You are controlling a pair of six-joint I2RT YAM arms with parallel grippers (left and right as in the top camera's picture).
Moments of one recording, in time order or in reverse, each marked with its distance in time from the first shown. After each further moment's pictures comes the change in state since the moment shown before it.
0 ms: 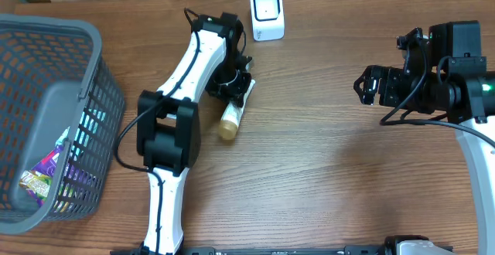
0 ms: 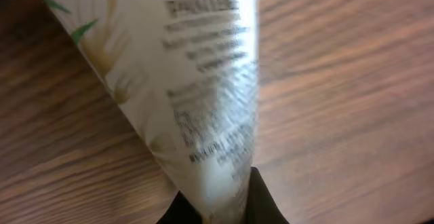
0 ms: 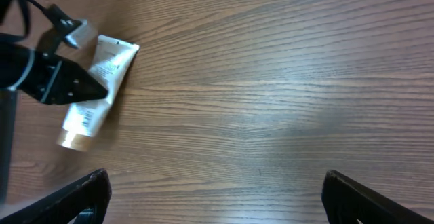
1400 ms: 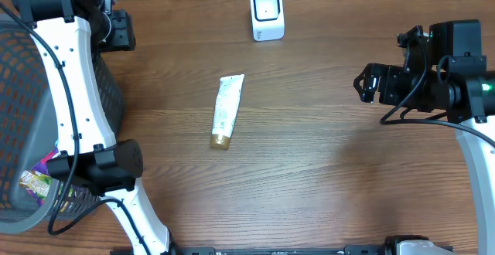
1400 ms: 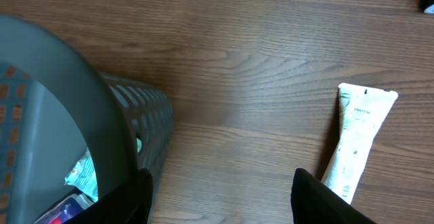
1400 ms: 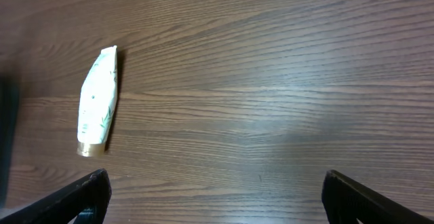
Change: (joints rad) left arm 0.462 -0.222 0.579 -0.289 -0.224 0.037; right arm 0.000 0.001 0.000 0.018 0.000 0.000
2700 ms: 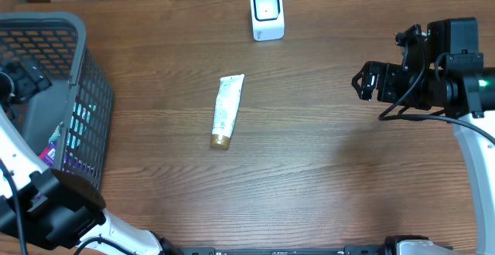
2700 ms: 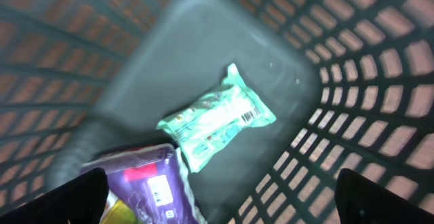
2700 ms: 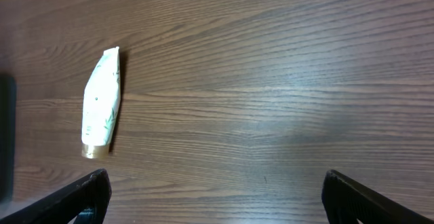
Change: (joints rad) left arm 0.528 -0.224 -0.570 0.396 0.061 -0.008; right arm 0.000 0.019 0.000 0.012 -0.015 0.016
